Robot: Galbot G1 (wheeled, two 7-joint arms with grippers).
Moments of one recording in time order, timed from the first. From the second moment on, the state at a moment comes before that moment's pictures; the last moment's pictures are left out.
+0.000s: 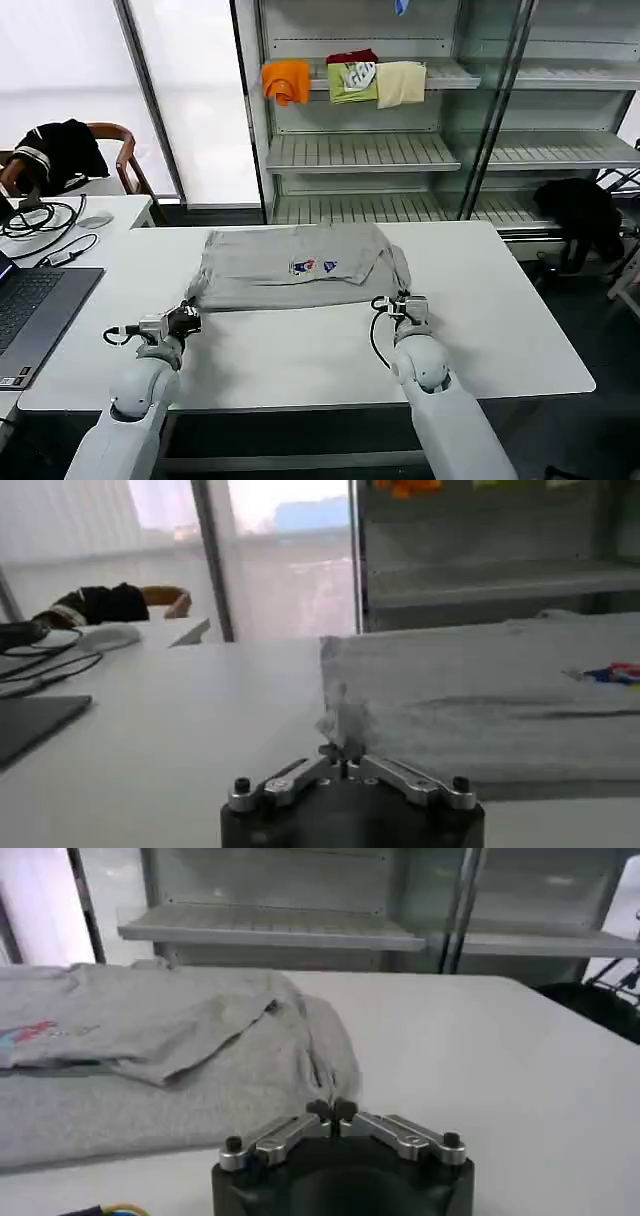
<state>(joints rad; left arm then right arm) 1.02 -1.19 -0.48 -1.72 -0.35 0.51 -0.17 -0.84 1.39 0.22 1.65 0.34 -0.58 0.46</state>
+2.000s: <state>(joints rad) 1.52 -1.26 -0.54 -2.12 -0.27 0.45 -0.17 -1.40 1.32 0.30 2.15 0.31 -0.52 0.51</state>
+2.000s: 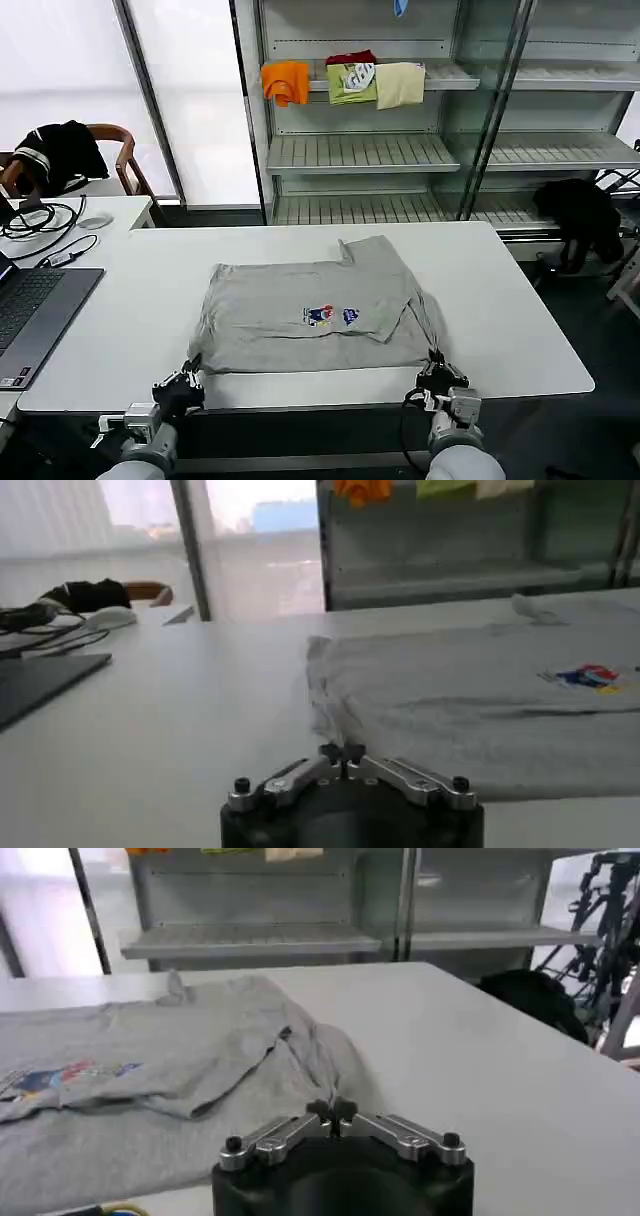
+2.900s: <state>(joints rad) 1.53 -1.28 -0.56 -2.17 -0.26 0.46 -0.21 -1.45 1.31 0.34 2.23 0.32 -0.51 0.52</state>
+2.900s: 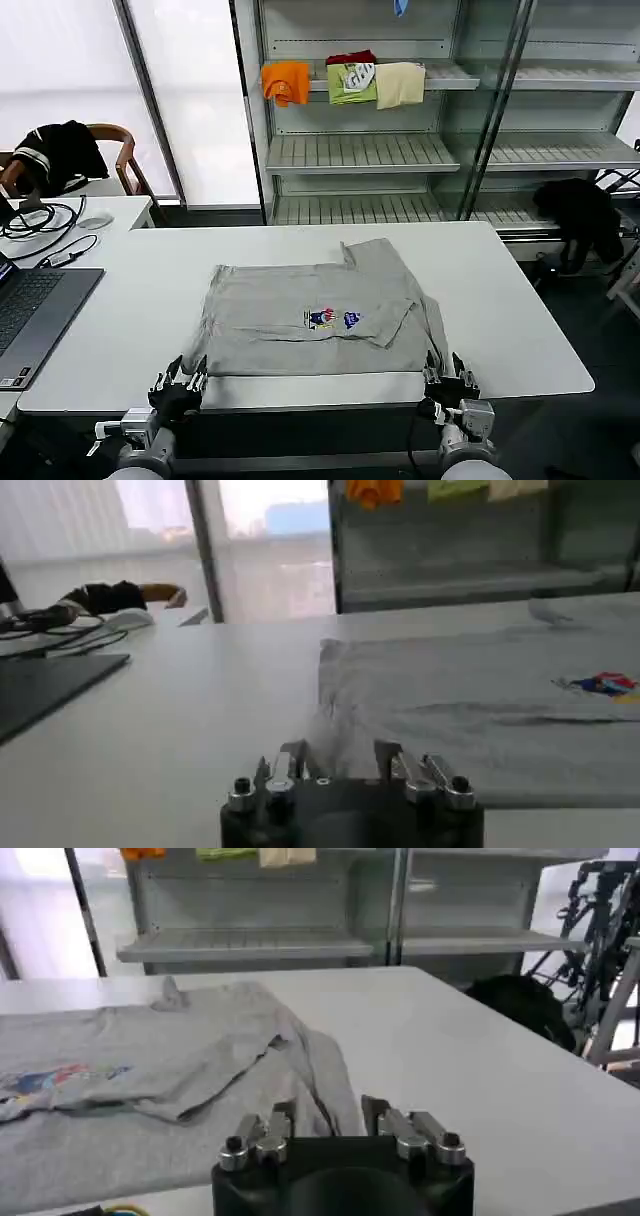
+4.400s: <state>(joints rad) 0.70 -1.06 -0.35 -1.60 -0.50 0.54 0.02 -0.35 1.35 0.21 1.26 0.35 -0.56 0.22</state>
